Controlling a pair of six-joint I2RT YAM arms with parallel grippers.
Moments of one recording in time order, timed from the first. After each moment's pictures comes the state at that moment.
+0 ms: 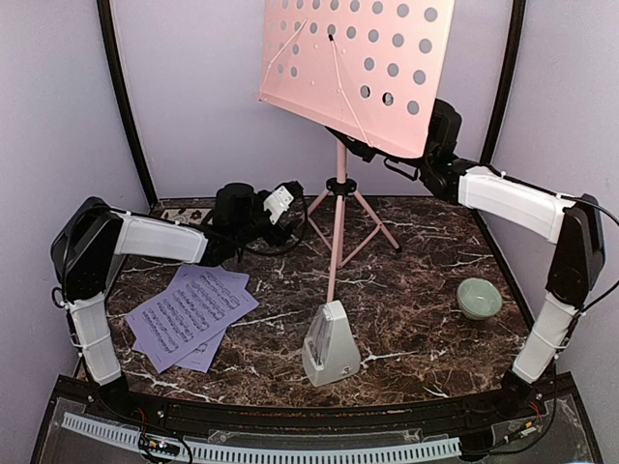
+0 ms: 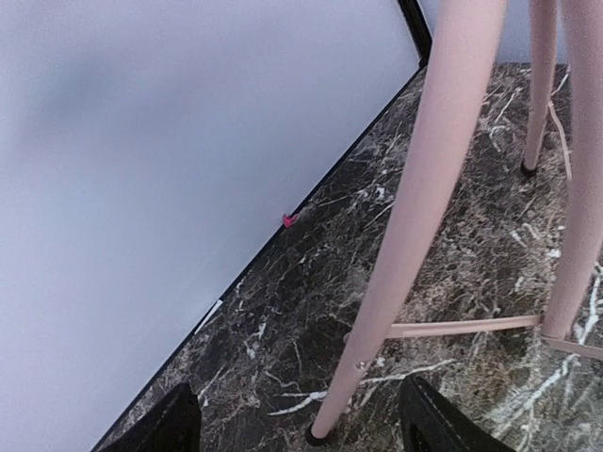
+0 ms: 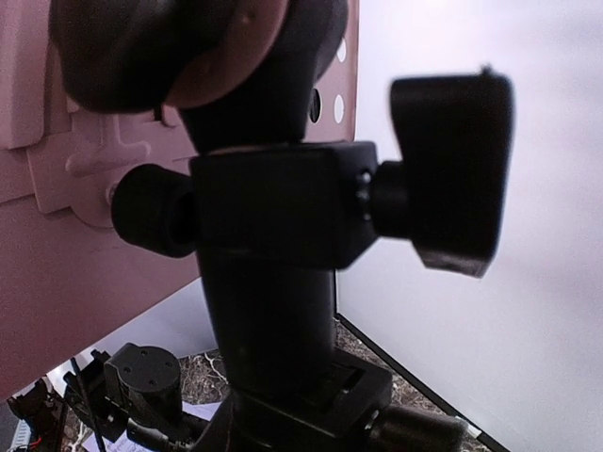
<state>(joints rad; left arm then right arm) -0.66 1.92 1.20 0.48 -0.06 0.51 0.57 1.73 1.53 0.39 -0.58 0.18</state>
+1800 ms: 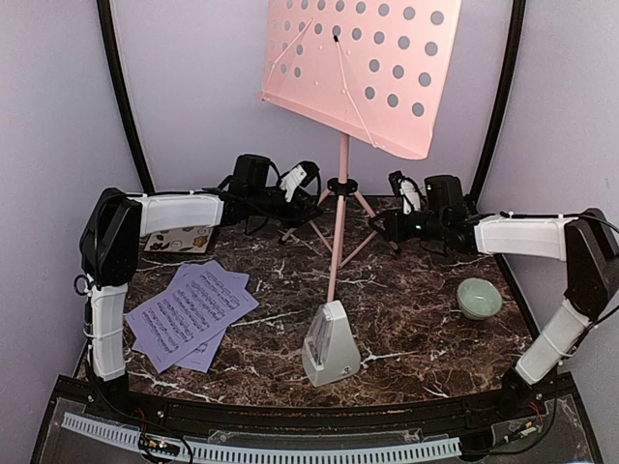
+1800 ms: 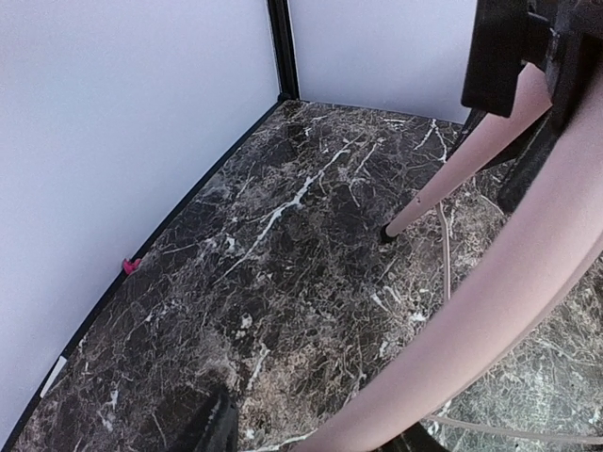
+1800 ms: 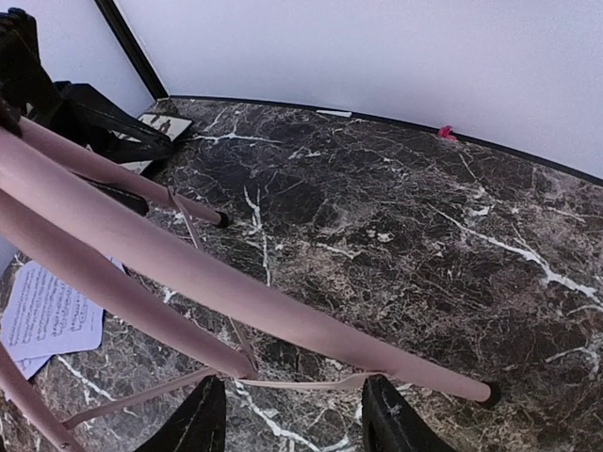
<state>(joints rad) -0.58 2.10 1.64 0.05 0.45 0.32 0.46 1.59 0.99 0.14 -0.28 0.16</state>
